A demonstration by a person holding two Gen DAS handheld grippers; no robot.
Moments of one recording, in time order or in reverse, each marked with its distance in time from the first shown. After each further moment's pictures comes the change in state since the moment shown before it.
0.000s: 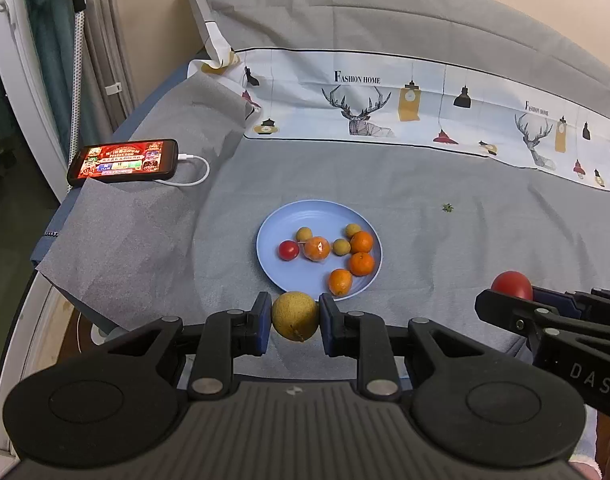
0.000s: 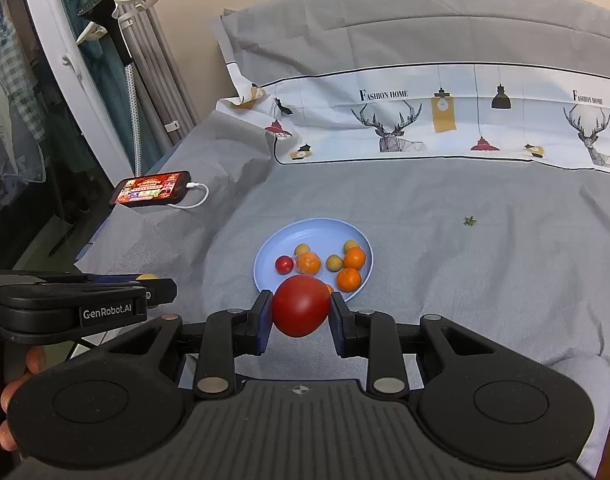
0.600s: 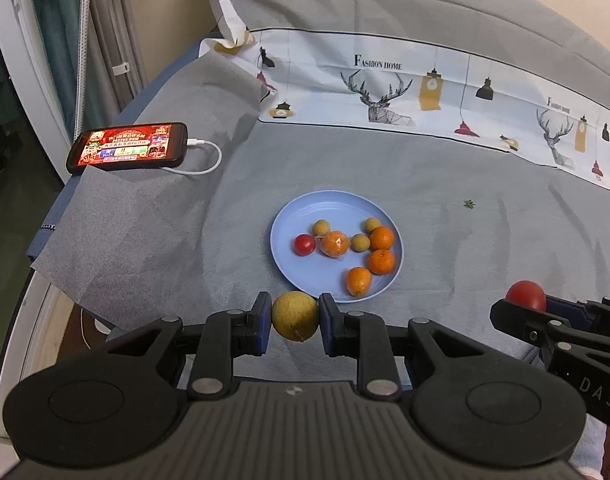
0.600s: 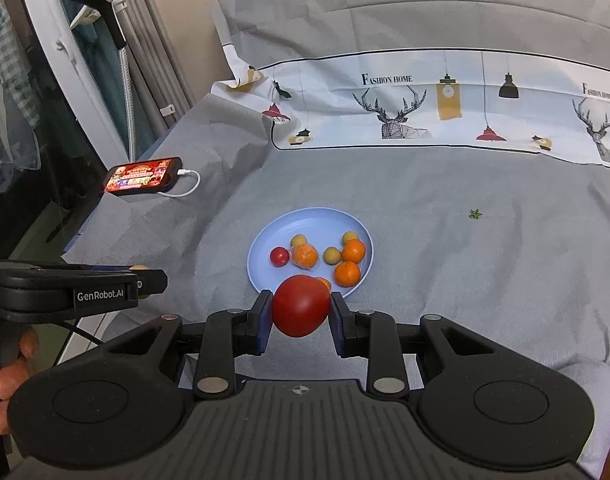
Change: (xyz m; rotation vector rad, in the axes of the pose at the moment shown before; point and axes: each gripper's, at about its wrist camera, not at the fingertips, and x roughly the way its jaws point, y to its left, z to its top) left arm 0.032 0.012 0.014 -0.034 0.059 0.027; right arm 0.030 0.000 0.007 -0.019 0.051 -0.008
